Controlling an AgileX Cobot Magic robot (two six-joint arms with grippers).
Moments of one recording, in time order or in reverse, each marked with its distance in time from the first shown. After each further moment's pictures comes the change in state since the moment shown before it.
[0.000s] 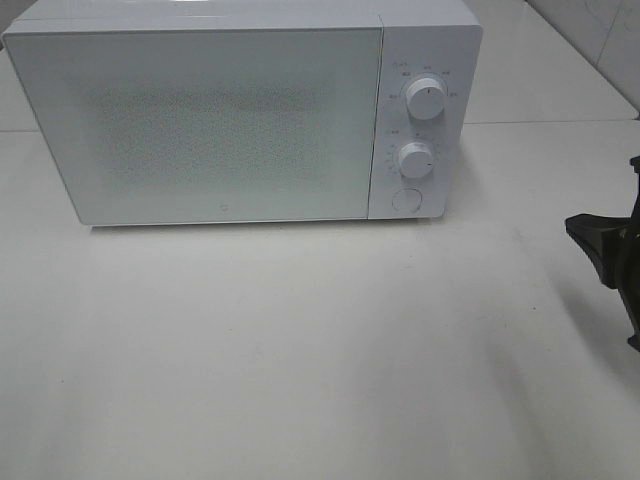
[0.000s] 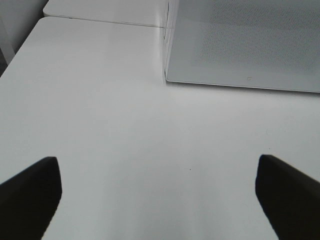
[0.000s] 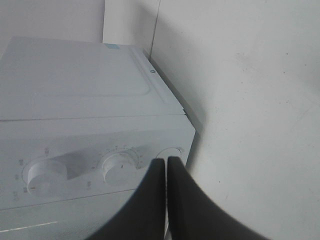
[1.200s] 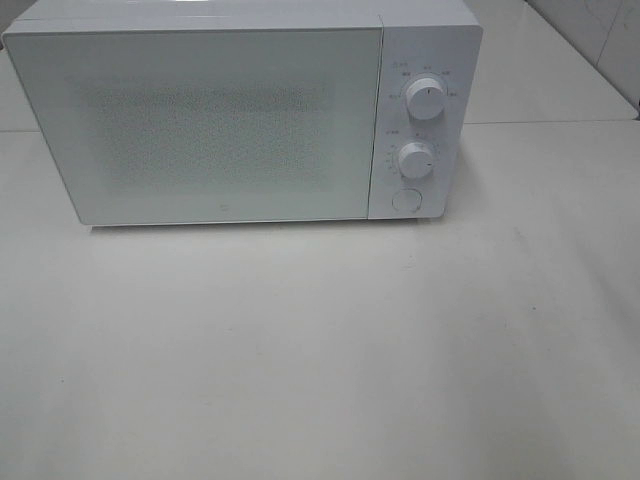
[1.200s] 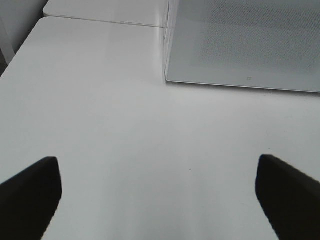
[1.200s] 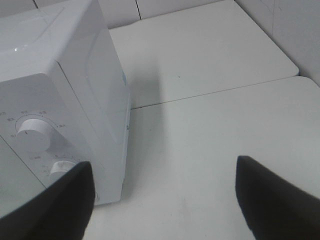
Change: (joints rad) left arm 0.000 0.000 0.000 0.000 0.000 0.000; right arm -0.025 -0.608 -0.261 0.092 0.828 -1.214
